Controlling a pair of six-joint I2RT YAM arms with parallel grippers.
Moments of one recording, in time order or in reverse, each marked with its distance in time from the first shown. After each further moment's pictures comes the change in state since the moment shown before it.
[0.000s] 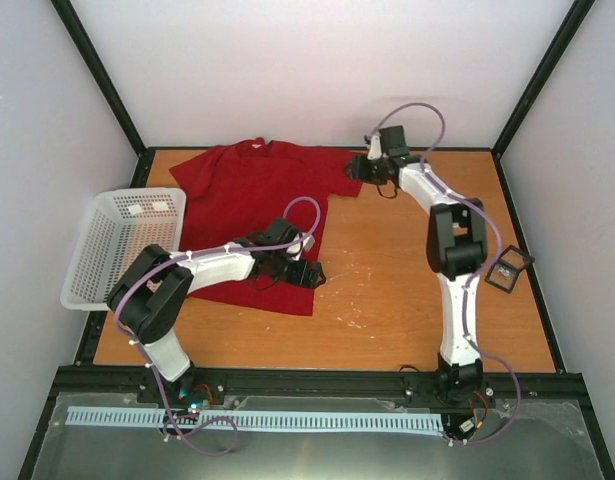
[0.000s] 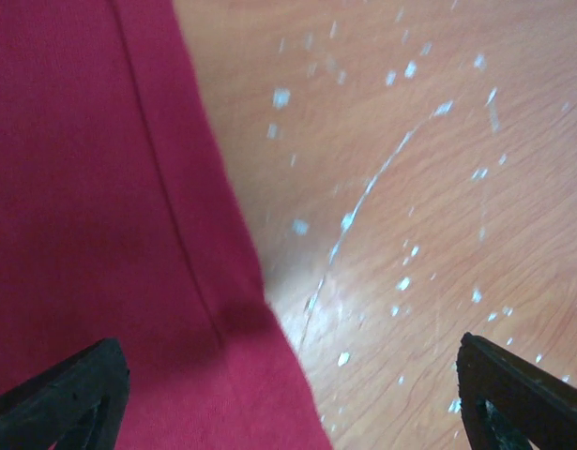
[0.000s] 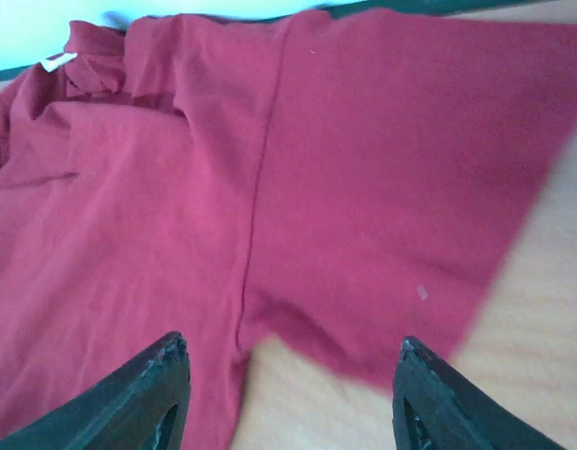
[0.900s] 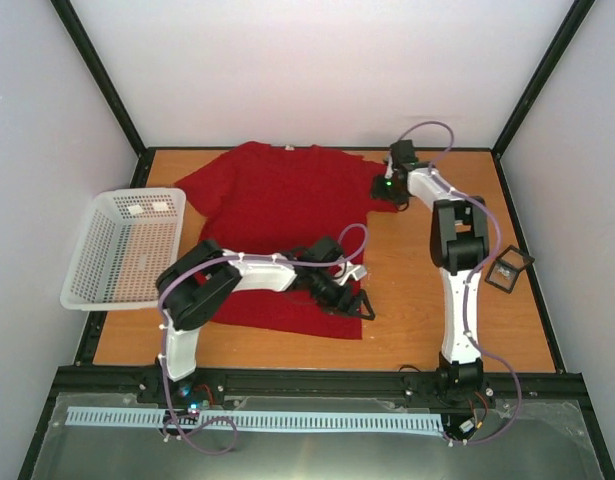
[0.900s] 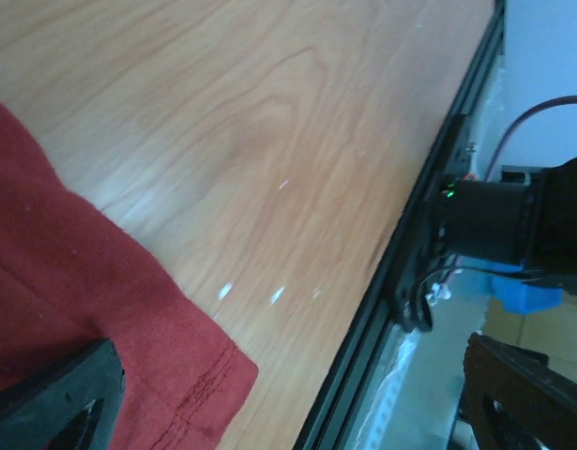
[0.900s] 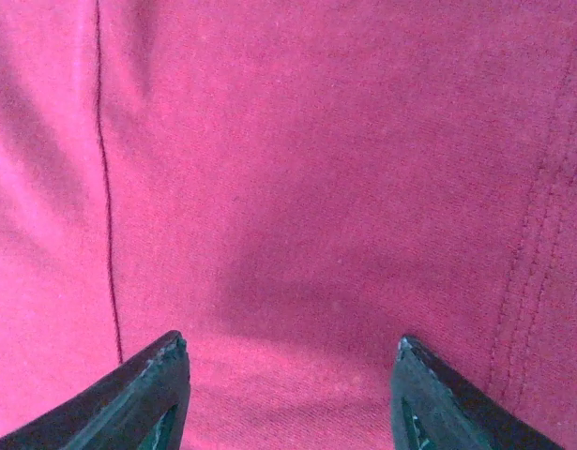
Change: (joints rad) left arm -0.212 0.204 0.070 0.147 0.471 -0.181; right arm -0.026 0.207 0.148 -0.205 0.220 -0.052
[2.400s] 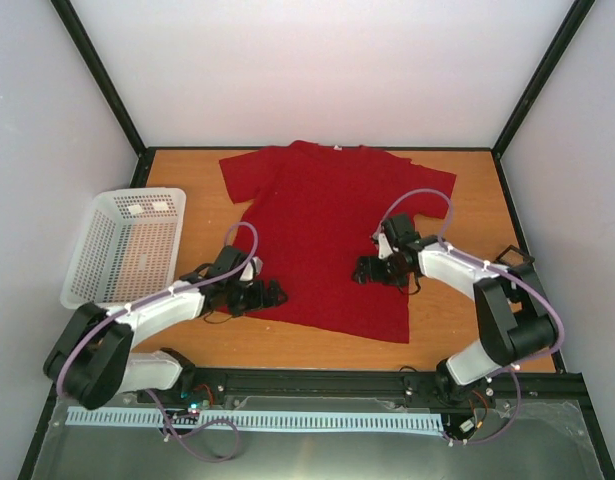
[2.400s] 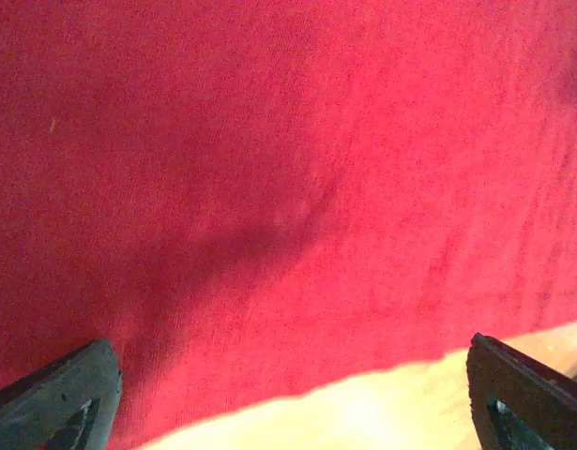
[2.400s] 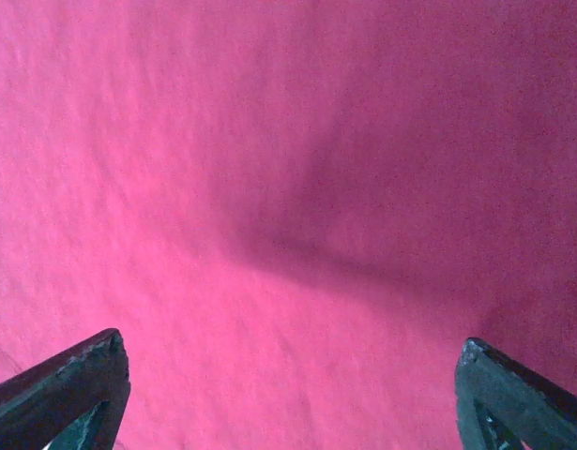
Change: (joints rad) left arm 0.349 -0.612 -0.487 -0.206 -0.431 -0.096; right arm 0.203 -0.824 -1.065 0.085 -0.124 0.060
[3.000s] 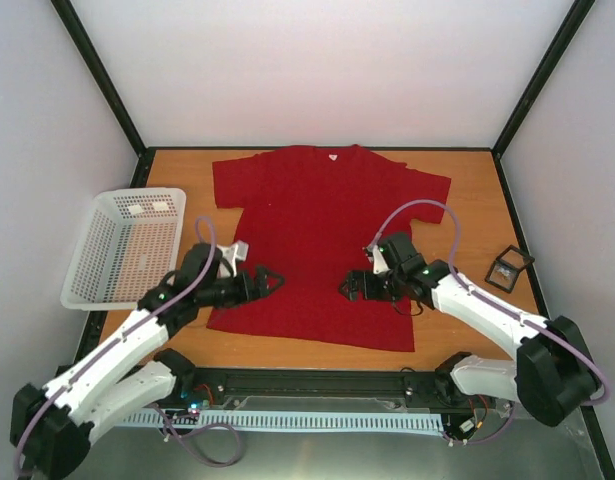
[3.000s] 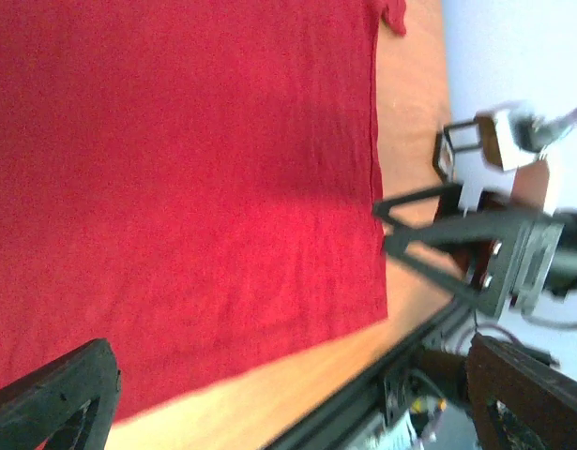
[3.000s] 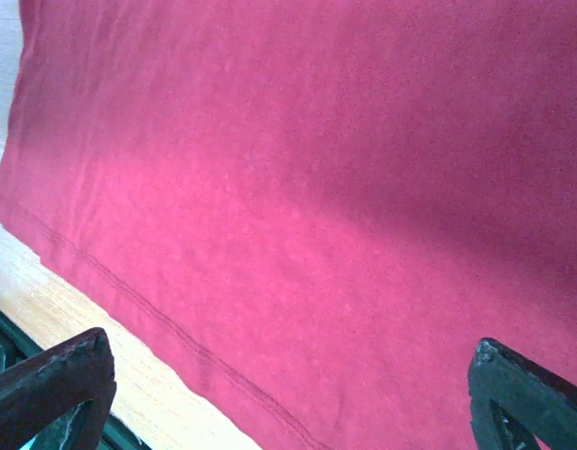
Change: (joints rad) left arm -0.007 -0.521 -0.048 -0.105 0.107 -0.173; right arm 0.166 -0.376 -0.177 0.010 -0.025 0.172
